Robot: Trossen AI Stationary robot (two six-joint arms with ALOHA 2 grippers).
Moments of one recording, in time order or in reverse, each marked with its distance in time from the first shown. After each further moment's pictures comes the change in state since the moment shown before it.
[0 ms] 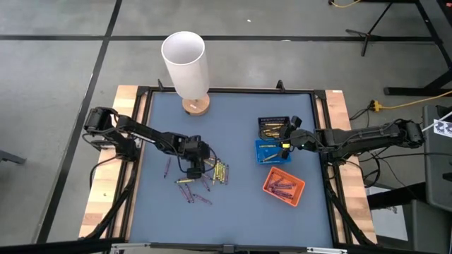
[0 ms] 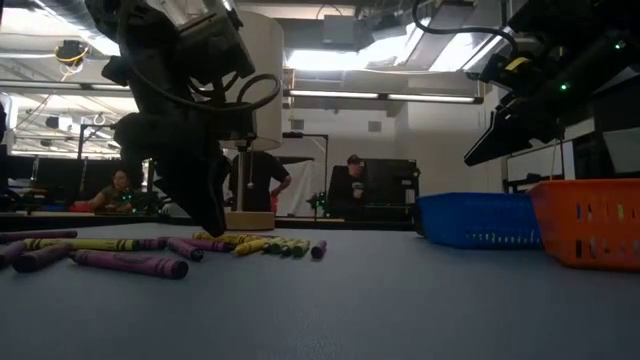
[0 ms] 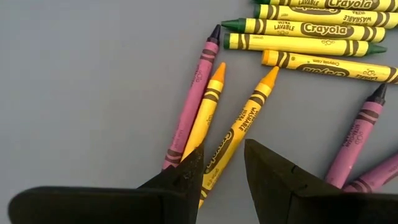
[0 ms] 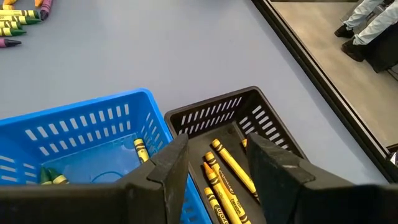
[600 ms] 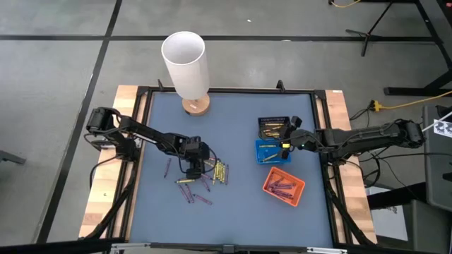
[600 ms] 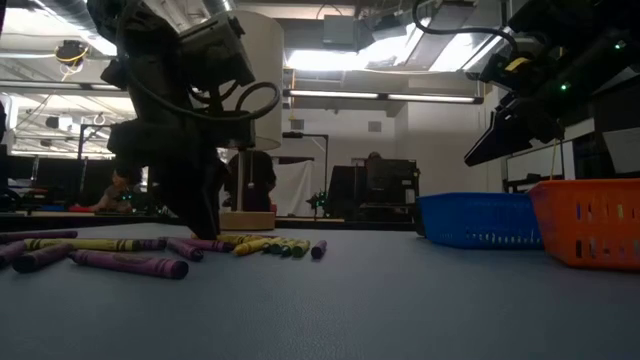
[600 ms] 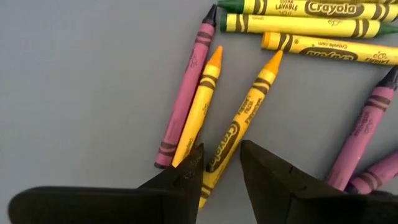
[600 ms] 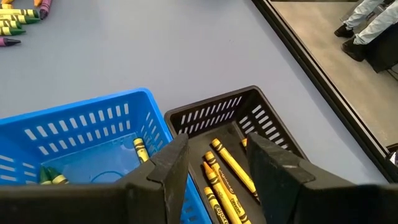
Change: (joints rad) left arm -0.002 0.030 0.000 -0.020 0.000 0.008; right arm 0.000 0.000 0.000 0.000 0.000 0.000
